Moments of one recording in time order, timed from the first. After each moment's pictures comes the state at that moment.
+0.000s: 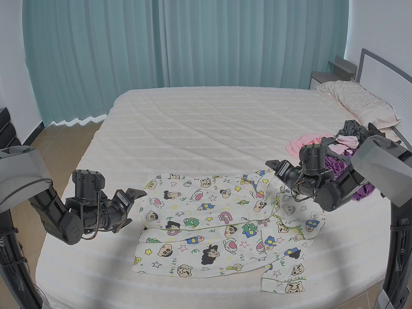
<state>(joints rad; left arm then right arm) -0.17 2.08 -0.60 -0.86 -0.22 -1.05 0.29 2.32 -1.09 -0.80 -0.04 0.80</state>
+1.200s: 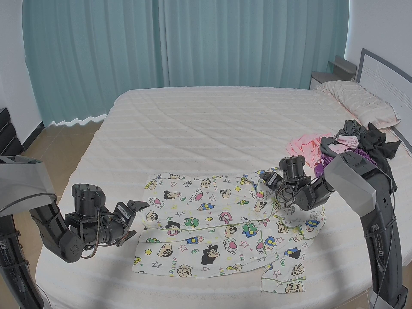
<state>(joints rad) -0.22 2.08 -0.43 -1.07 -0.22 -1.15 0.28 2.63 -1.48 -0.59 -0.13 0.81</state>
